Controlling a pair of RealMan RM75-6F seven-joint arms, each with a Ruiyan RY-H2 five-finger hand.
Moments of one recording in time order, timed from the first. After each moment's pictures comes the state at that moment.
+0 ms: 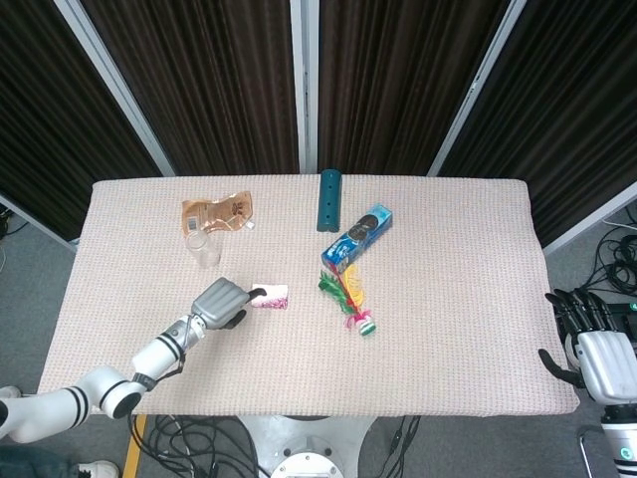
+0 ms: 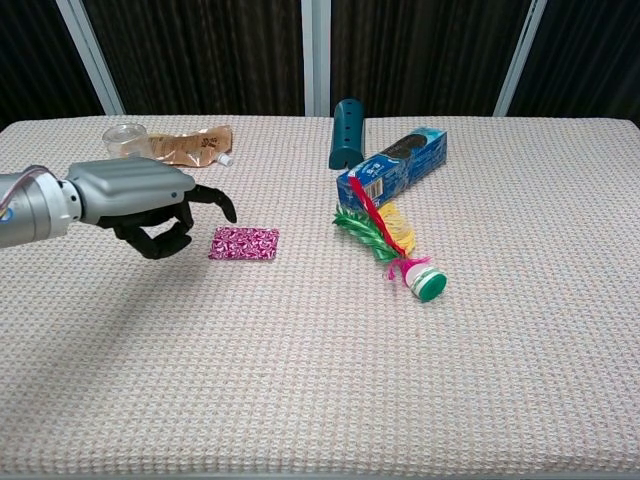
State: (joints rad) left arm -0.73 -1.57 -0.11 -1.27 1.46 0.72 0.10; right arm 0.07 -1.03 0.03 -1.61 -1.57 1.49 0.12
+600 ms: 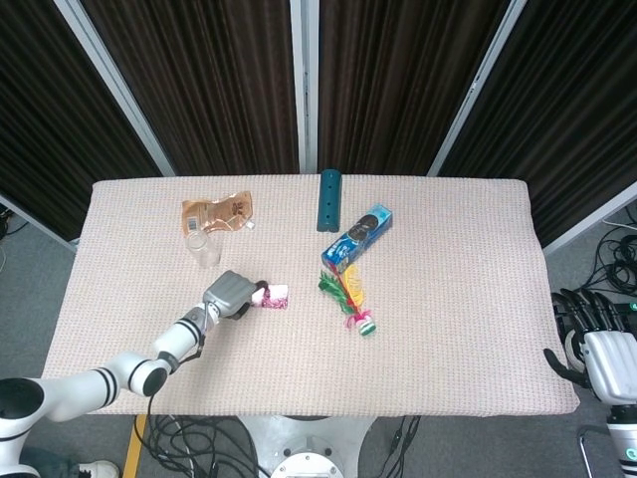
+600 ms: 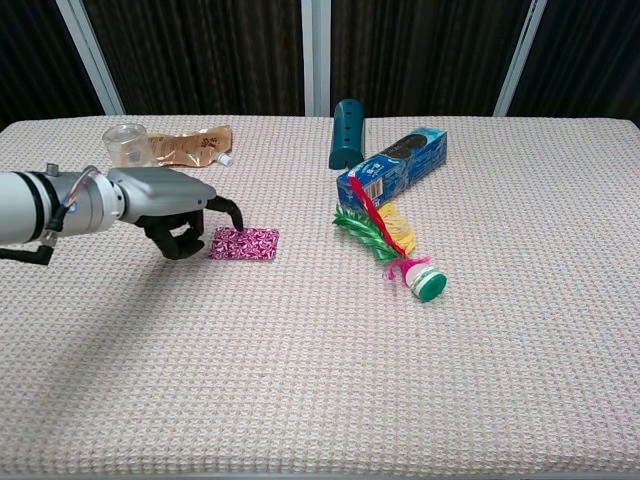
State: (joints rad) left arm -0.85 -1.65 -0.13 -1.17 1.15 0.55 0.31; right arm 0.07 -1.02 0.04 -1.60 -1.56 1.49 0.14
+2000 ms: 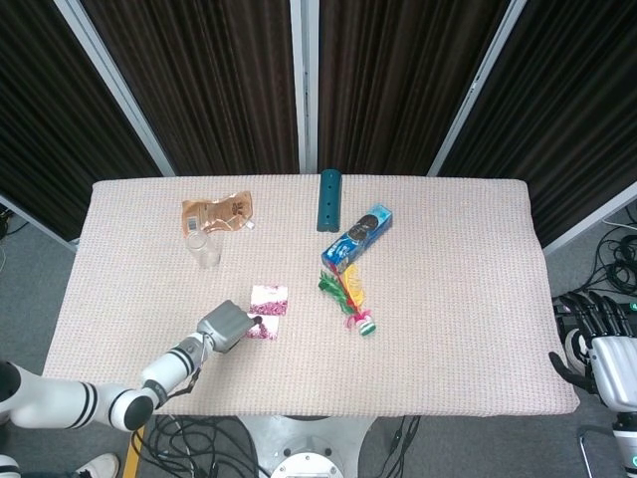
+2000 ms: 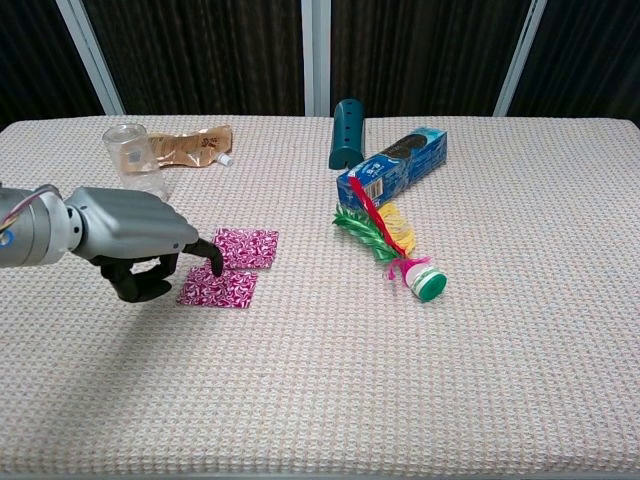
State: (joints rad) left arm -0.99 -1.44 0.12 -1.66 0.81 0.77 0.71; right arm 0.05 -1.01 0.03 -1.61 -1.57 1.52 0.14
